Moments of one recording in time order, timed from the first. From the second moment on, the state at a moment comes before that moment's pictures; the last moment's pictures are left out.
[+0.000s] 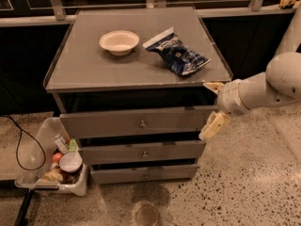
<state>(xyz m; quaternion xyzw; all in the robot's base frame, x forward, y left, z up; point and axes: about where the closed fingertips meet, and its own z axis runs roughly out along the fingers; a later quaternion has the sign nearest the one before) 0.564 -0.191 0.768 -0.60 0.71 0.08 0.35</state>
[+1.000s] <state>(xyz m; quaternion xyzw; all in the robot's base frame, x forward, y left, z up) 0.560 -0.144 0.709 -0.62 0.69 0.14 0.34</state>
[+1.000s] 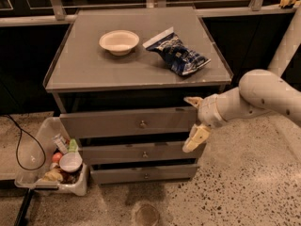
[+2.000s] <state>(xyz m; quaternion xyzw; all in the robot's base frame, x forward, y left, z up) 0.601 -0.134 0.681 -0.62 0.69 0.12 0.36</state>
